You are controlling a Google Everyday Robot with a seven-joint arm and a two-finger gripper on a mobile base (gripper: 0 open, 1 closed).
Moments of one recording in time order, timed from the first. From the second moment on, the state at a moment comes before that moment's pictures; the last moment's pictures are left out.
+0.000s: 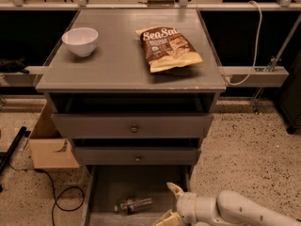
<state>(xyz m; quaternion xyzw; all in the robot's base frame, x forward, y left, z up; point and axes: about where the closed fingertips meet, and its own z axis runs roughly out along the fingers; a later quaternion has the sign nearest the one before) 0.401 -0.039 0.427 -0.42 0.74 0.37 0.38</state>
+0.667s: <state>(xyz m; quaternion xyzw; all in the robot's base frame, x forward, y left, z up) 0.423 -0.023 0.382 -0.42 0.74 0.37 0.37</state>
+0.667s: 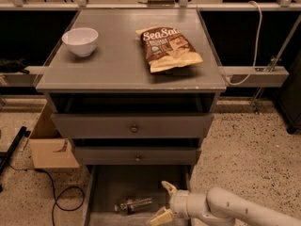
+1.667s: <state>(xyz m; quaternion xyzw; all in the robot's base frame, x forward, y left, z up) 0.435 -0.001 0.380 -0.38 0.70 0.33 0.51</state>
